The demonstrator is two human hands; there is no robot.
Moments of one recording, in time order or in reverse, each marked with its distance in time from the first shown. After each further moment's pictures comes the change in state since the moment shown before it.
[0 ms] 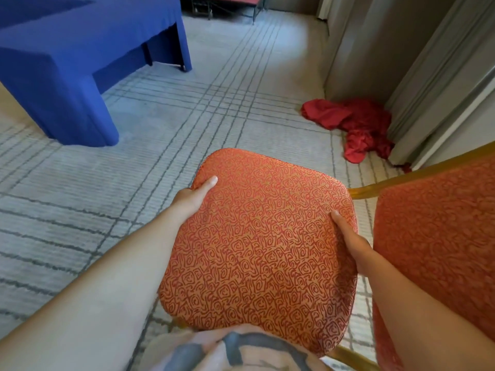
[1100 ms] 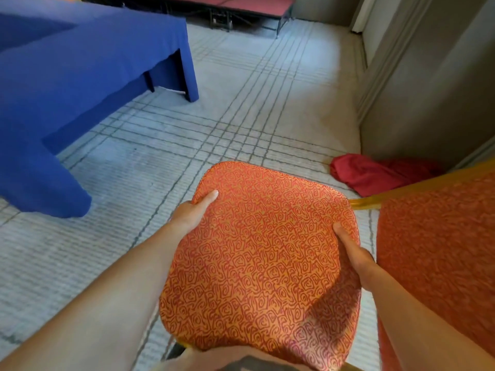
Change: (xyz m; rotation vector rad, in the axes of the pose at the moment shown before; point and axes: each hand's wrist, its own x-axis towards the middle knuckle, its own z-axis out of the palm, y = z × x) left_hand 0.631 0.444 0.019 -0.003 0.076 -0.048; right_hand 0.541 -0.565 0.193 -0.100 -0.032 0.016
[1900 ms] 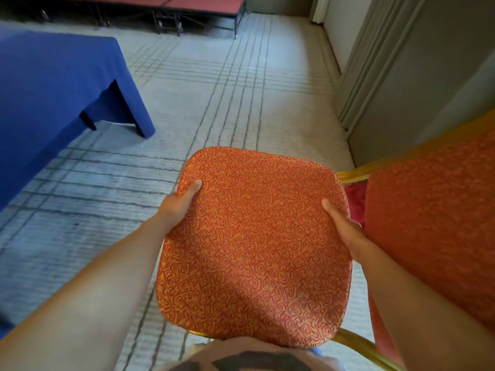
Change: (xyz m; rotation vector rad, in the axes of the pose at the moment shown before) left_hand 0.495 0.350 0.013 -0.008 -0.079 0.139; right_hand 0.364 -0.416 0.141 0.112 0.125 -0.119
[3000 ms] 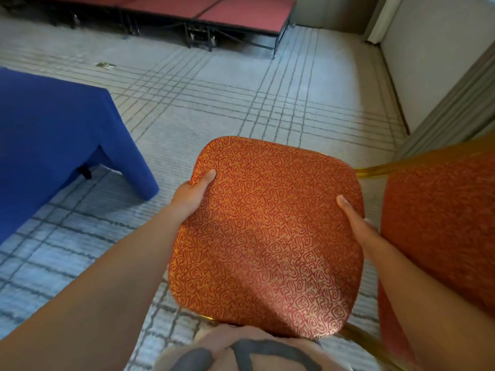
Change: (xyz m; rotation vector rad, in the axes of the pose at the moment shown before) left_hand 0.678 0.397 0.007 -0.052 0.098 -0.005; right_hand 0.604 -0.501 0.275 0.005 -0.032 -0.062
